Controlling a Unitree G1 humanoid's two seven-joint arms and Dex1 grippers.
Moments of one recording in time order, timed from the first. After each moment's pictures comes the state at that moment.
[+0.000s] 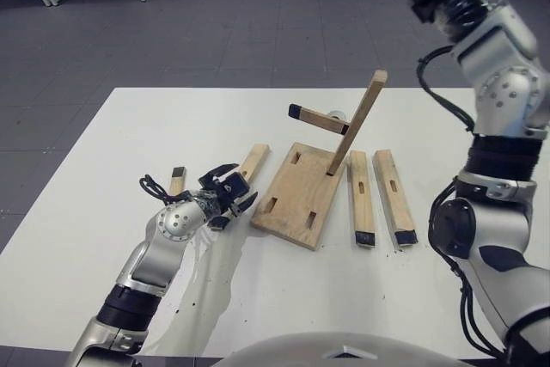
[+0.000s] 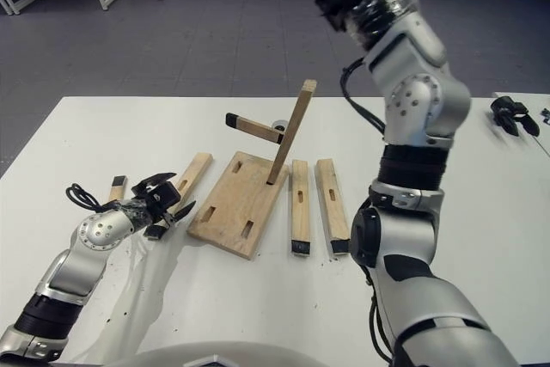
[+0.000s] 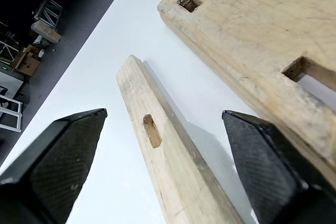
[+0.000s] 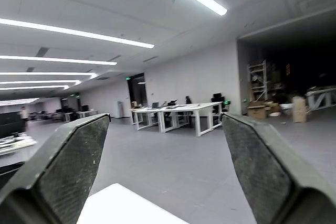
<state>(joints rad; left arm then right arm) -0.03 0.59 -0.18 -0.16 0.20 0.24 -0.53 -0.94 -0.29 -0.31 0.06 0.55 0.61 0.46</state>
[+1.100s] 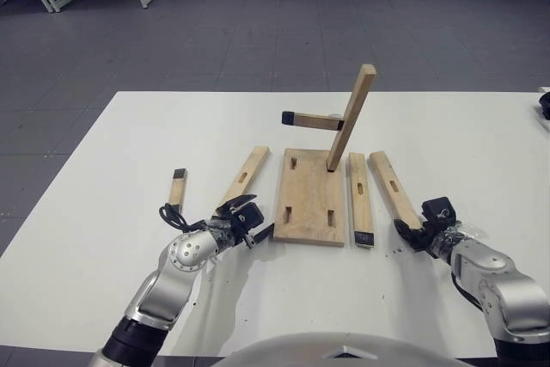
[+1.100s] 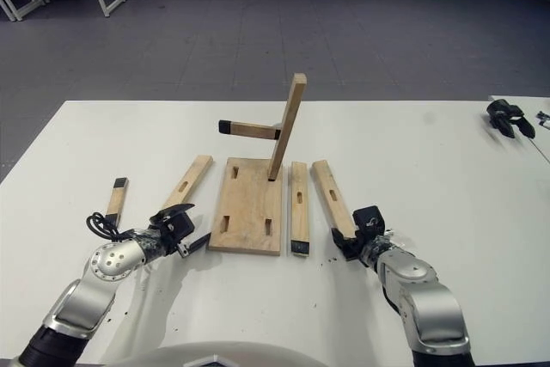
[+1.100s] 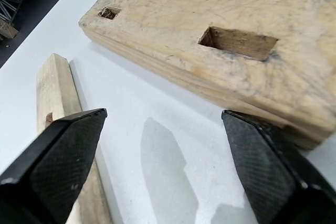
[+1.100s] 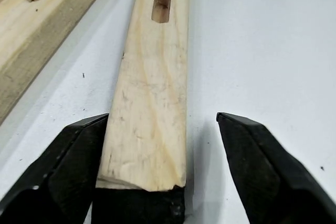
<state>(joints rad) 0.11 0.53 -0.27 -0.28 0.18 0.28 -0.57 0.17 -0.45 -0.05 -0.47 0.24 0.92 0.23</state>
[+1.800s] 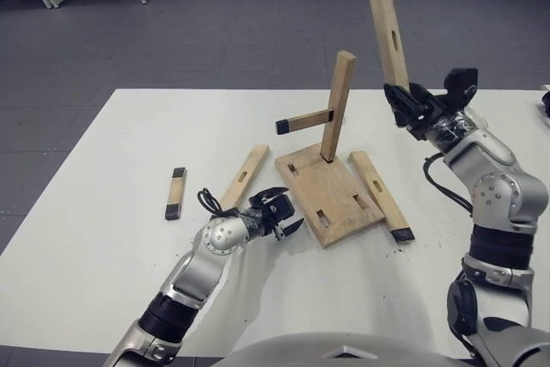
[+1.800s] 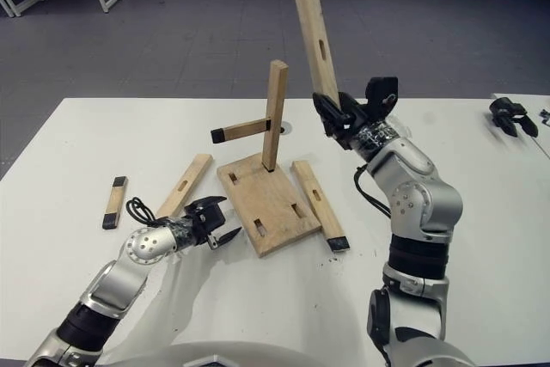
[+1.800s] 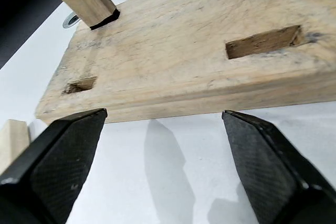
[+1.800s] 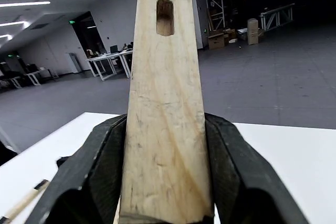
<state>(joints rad) -0.01 0.44 -0.31 -0.27 0.15 0.32 -0.61 -0.49 -0.30 -0.28 -0.13 0.61 0.72 0.45</state>
